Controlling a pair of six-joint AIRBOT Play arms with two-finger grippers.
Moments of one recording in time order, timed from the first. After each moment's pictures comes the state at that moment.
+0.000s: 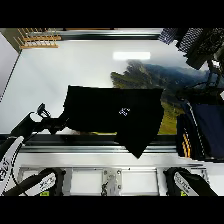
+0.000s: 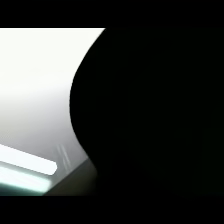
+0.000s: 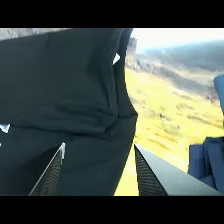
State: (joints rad) left arm 0.16 -1.23 0.57 1.06 -0.76 -1.74; right arm -0.21 -1.00 1.05 -1.27 1.07 1.49
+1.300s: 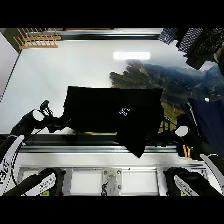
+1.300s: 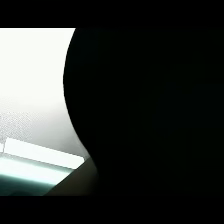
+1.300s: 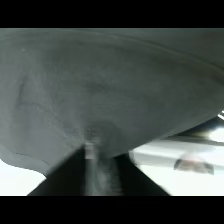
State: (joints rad) left arm 0.12 -1.21 0.60 1.17 -0.82 -1.73; right arm 0.06 -1.02 0.35 -0.85 0.87 1.47
